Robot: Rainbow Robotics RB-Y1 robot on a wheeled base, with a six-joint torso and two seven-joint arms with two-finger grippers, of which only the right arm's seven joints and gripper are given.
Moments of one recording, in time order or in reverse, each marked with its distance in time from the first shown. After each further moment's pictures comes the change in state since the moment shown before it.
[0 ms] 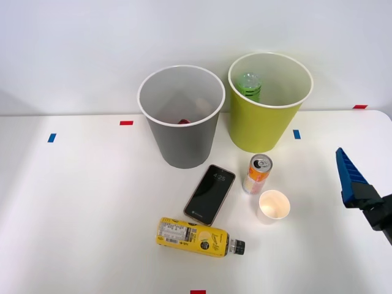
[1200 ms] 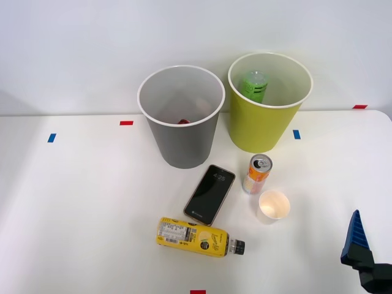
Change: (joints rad) arm 0.233 0.216 0.188 0.258 0.396 -0.407 -0.059
